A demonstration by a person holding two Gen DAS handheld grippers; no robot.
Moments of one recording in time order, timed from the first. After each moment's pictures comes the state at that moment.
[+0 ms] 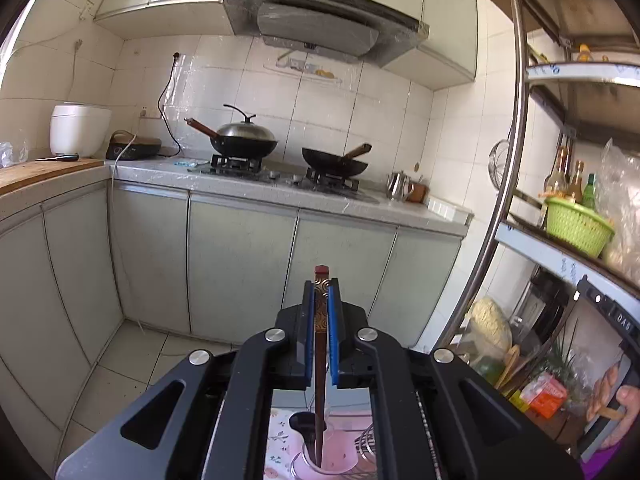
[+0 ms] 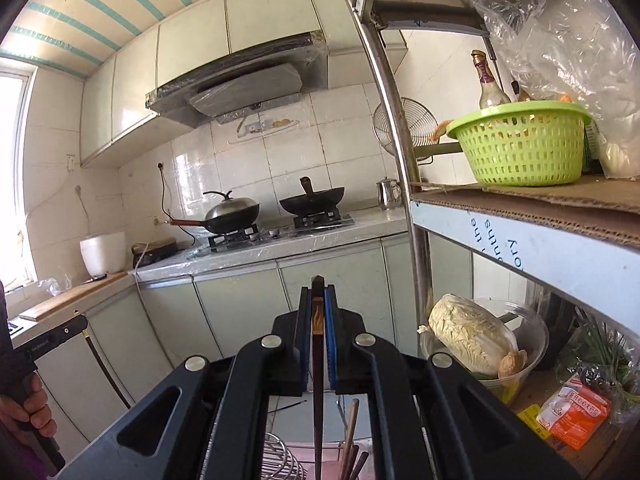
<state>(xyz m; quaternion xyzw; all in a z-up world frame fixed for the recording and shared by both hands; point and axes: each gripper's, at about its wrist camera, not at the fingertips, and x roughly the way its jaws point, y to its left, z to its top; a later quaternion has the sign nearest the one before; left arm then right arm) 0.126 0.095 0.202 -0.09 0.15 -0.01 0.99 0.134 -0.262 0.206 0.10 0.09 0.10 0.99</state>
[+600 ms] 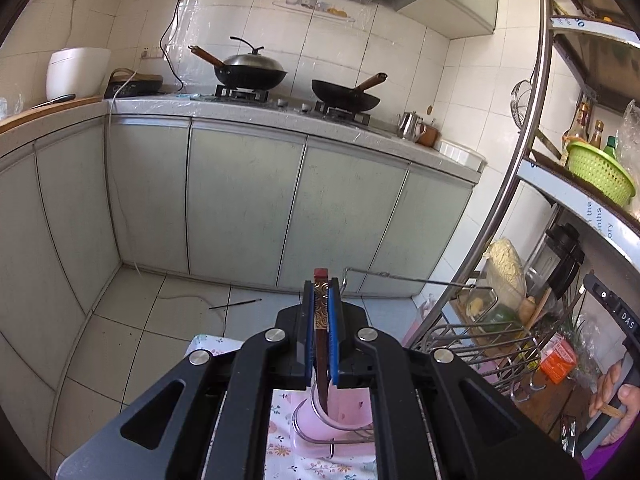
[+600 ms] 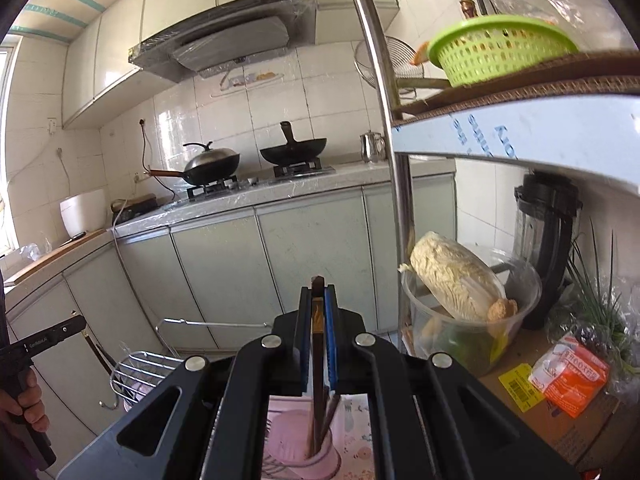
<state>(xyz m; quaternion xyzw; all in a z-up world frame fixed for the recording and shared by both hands) 0.148 0.100 0.123 -0.10 0.25 -0.02 0.96 0.143 -0.266 0.138 0.09 0.17 0.07 0.98</state>
